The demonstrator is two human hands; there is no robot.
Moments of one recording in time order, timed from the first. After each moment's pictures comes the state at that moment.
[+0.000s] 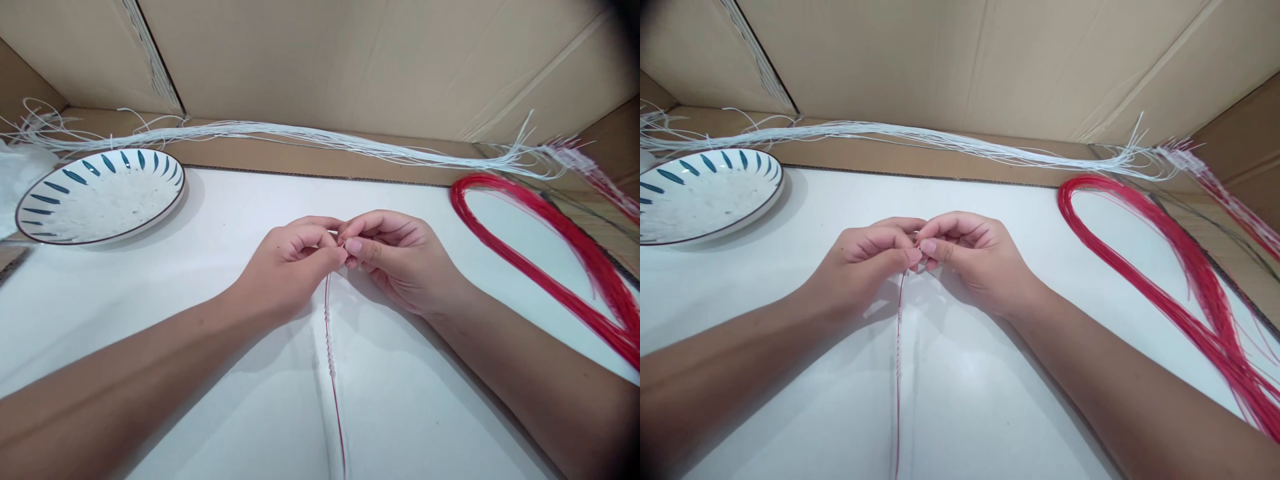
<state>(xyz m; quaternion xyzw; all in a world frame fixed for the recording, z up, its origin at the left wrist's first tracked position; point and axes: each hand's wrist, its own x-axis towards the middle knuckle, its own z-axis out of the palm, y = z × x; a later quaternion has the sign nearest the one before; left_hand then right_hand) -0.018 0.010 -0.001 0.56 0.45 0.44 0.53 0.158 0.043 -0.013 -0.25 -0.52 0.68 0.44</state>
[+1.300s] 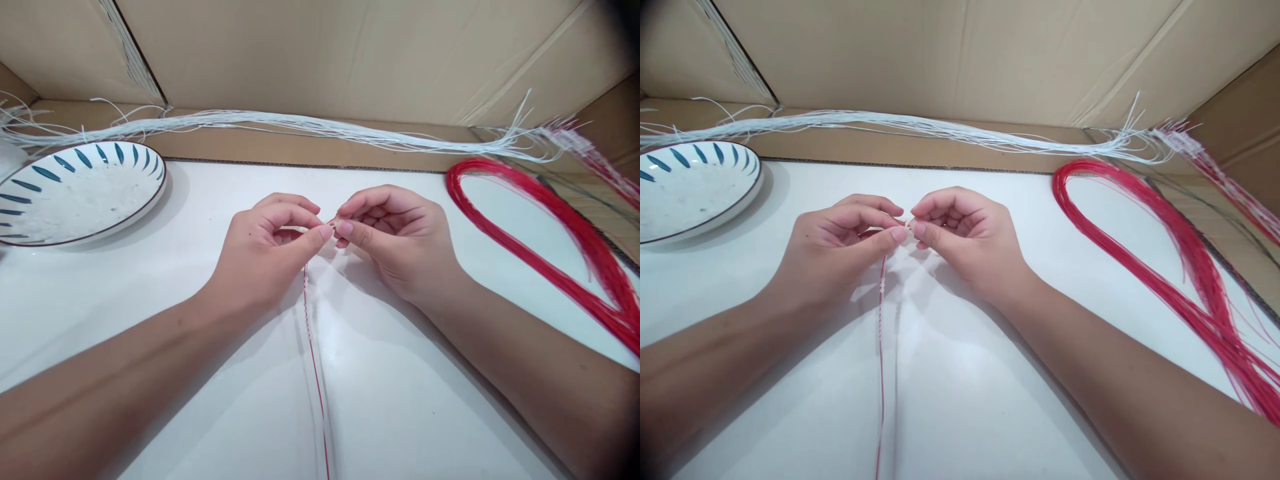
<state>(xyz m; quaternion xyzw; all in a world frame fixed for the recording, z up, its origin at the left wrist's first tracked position) -0.017 0.009 0.004 0.56 0.53 0.49 0.41 0.158 0.041 -0.011 -0.35 -0.61 0.50 0.51</state>
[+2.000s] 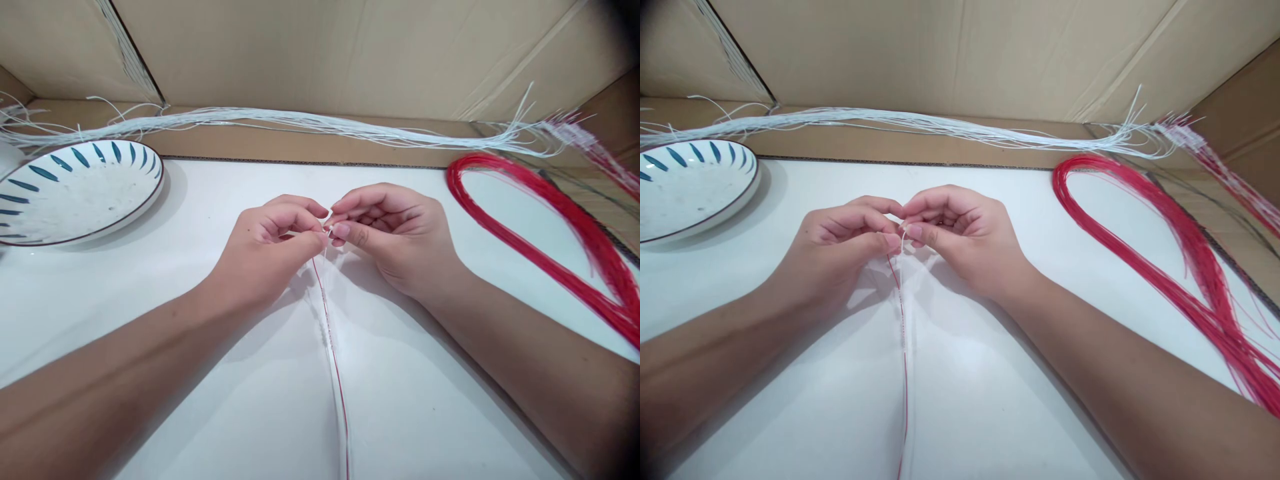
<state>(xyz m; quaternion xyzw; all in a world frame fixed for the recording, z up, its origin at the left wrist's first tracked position) -0.019 0.011 0.002 0.53 0.49 0.48 0.49 0.157 0.041 -0.009 -0.32 -0.62 0.51 0.50</state>
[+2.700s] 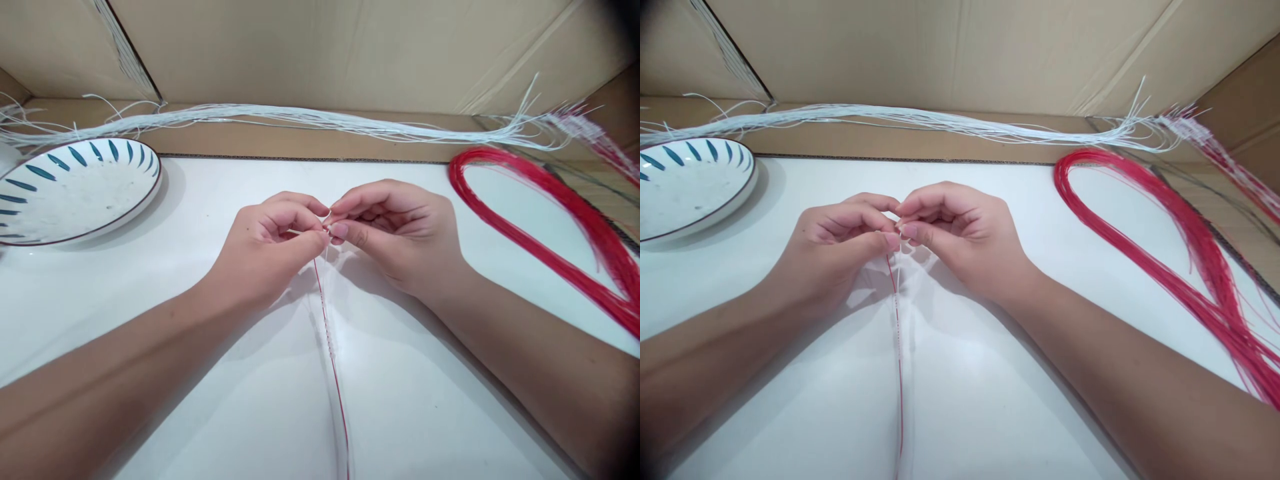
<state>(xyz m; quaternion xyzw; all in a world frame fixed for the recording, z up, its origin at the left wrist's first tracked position) -0.017 0.011 0.003 0.55 0.49 0.48 0.48 0.158 0.036 -0.007 -0.33 -0.66 0.45 0.51</state>
